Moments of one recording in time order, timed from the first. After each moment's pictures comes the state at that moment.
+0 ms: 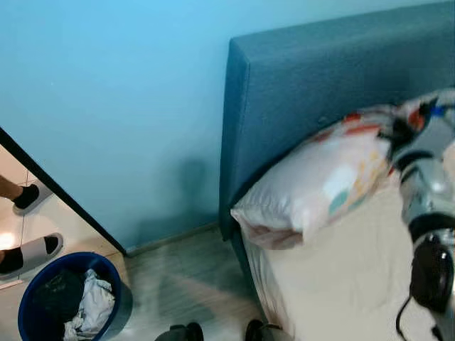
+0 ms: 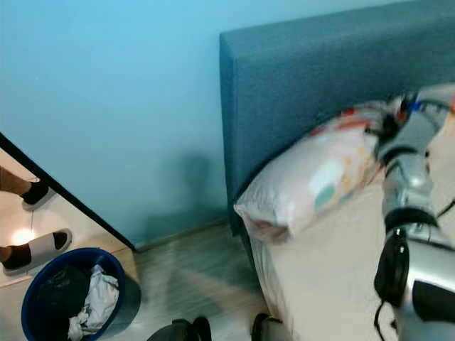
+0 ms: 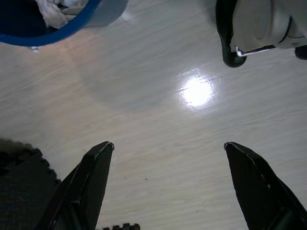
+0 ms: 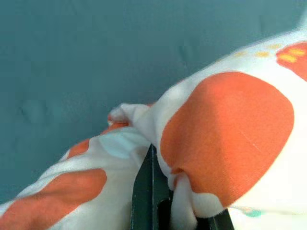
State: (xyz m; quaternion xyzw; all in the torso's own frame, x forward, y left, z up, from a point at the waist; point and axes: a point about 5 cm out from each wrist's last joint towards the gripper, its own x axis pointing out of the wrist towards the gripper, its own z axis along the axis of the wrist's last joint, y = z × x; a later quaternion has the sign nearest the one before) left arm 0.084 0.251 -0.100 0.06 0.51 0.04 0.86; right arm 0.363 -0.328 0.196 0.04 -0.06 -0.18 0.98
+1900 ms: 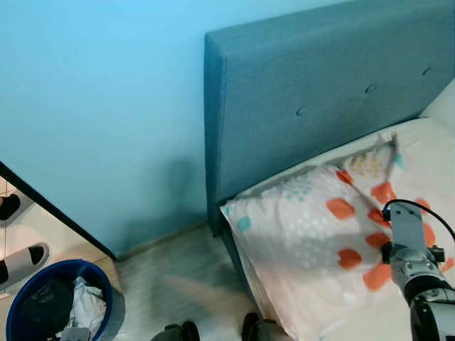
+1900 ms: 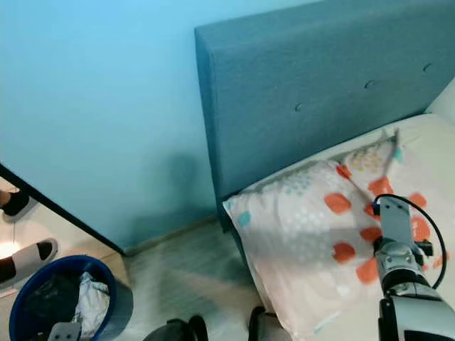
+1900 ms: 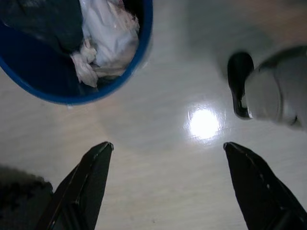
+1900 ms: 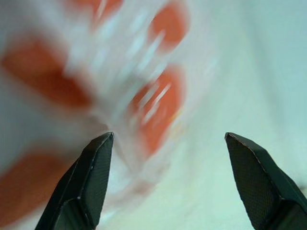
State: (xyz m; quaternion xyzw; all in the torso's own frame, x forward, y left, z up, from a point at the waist) left arm 0.132 0.273 -0.079 0.04 0.44 0.10 0.89; right arm 0.301 -0.366 0.099 -0.22 0.30 -0.35 0.86
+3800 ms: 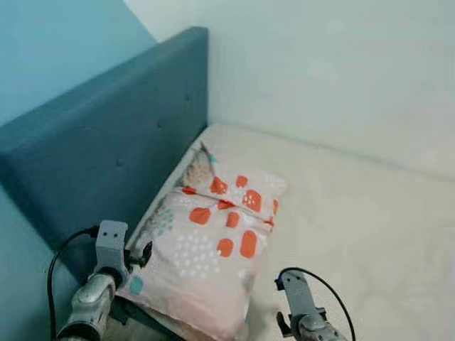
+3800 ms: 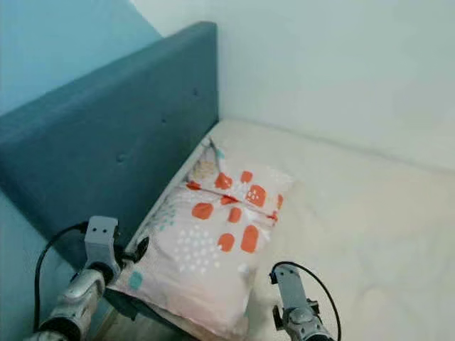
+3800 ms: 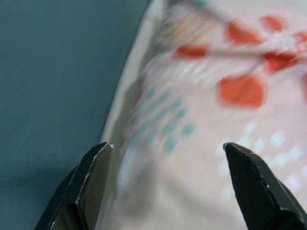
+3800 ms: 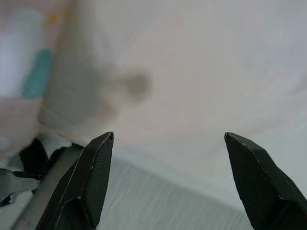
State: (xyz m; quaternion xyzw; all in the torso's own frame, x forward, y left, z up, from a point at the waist) left arm 0.309 0.212 0.036 0.05 0.11 -0.06 0.99; right arm 0.237 -0.179 -0.056 -0.13 0.45 -0.01 0.88
